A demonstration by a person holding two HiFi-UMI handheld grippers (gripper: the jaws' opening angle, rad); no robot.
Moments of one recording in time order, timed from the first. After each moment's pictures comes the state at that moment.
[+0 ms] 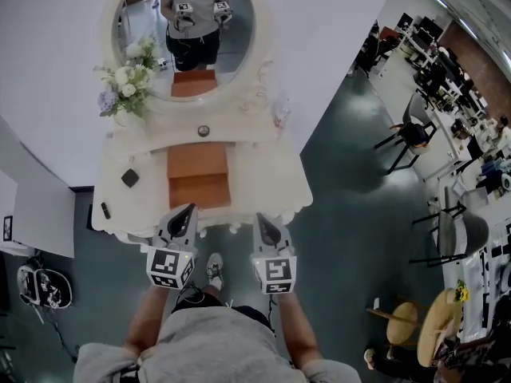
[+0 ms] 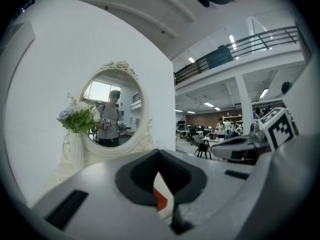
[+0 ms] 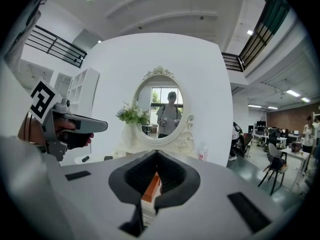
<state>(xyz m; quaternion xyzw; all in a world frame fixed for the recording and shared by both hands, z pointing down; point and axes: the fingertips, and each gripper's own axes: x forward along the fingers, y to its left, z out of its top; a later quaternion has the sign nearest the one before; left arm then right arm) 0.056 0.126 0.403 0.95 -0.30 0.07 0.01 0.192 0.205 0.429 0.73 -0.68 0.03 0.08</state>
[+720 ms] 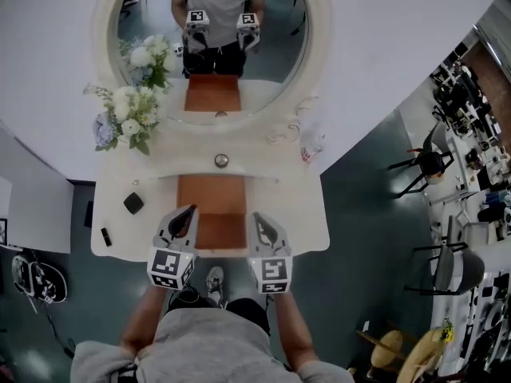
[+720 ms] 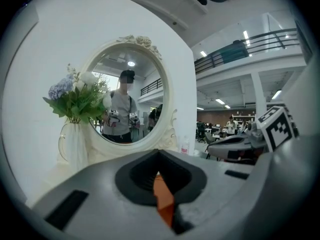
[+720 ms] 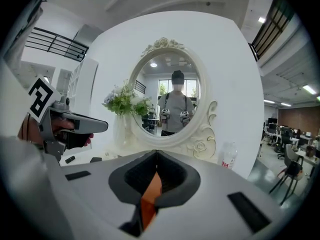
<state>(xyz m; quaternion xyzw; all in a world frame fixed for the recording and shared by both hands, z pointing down) 0.077 -0.059 0.437 0.94 -0.34 0.10 0.04 0.210 0.002 0.454 0.69 -0.71 0.06 0.12</state>
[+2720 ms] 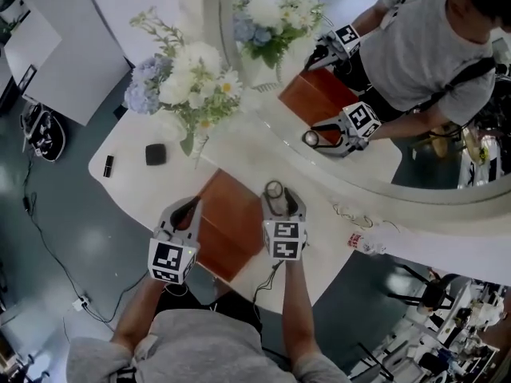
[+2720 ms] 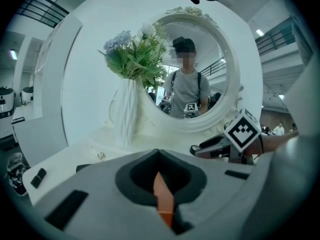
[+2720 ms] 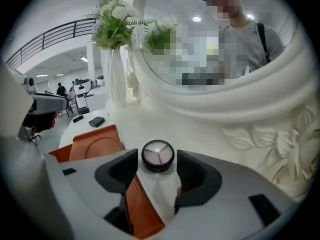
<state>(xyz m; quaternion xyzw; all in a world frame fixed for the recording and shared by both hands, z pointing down) 0.028 -0.155 0.551 0.77 -0.60 0.14 0.17 0.206 -0.239 0.623 0.43 -0.82 0.15 0.33</state>
